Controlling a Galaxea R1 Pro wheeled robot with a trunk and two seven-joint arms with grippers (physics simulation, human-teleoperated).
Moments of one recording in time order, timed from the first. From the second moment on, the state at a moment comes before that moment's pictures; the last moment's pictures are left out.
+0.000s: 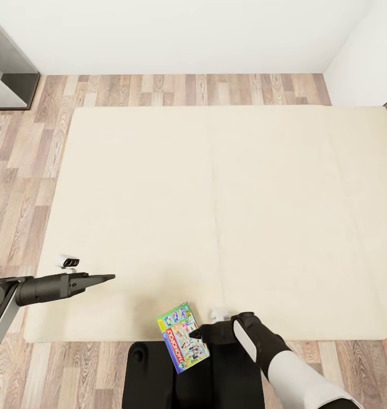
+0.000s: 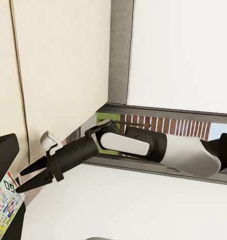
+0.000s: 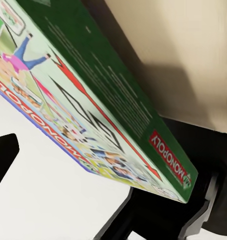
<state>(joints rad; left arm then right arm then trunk) -0.53 0.44 0.13 -1.26 0.31 0.95 -1.57 -0.69 0.12 0.23 -0.46 -0.26 0.62 0.38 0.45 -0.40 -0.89</state>
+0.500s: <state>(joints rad) -0.53 0.44 0.13 -1.26 0.31 0.95 -1.57 -0.69 0.08 0.24 -0.45 -0.26 0.62 0.38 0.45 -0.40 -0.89</state>
